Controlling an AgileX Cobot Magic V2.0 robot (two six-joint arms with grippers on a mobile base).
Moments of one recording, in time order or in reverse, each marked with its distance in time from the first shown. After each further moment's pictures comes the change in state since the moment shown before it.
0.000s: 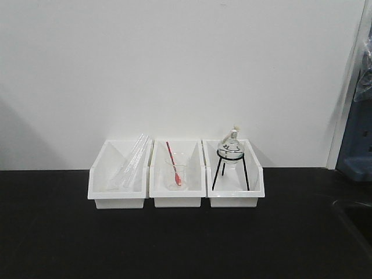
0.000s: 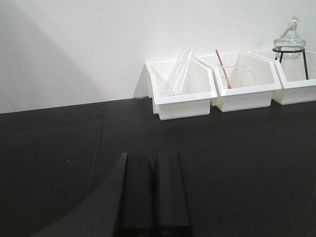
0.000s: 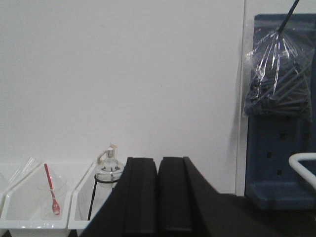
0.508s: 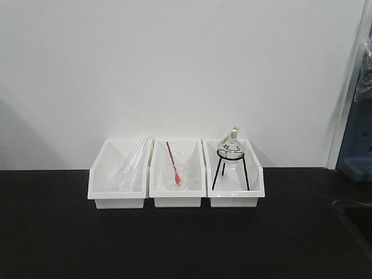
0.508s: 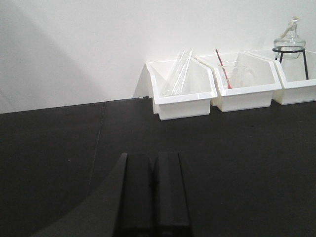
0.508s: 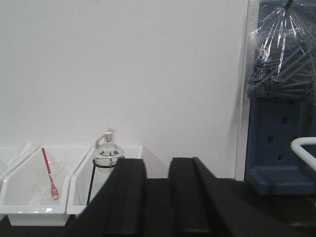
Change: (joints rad) left arm 0.000 0.000 0.000 0.000 0.000 0.000; right arm 0.000 0.034 -0.005 0.000 0.011 -0.003
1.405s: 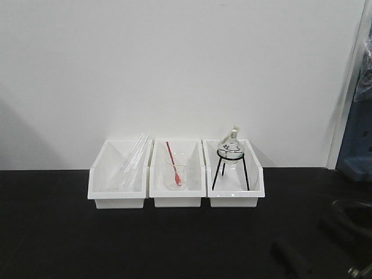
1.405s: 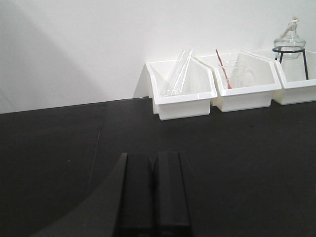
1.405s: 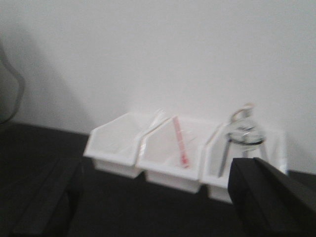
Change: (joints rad) left arm 0.000 0.000 0.000 0.000 0.000 0.000; right arm 0.204 0.260 0.223 -0.530 -0.519 0.481
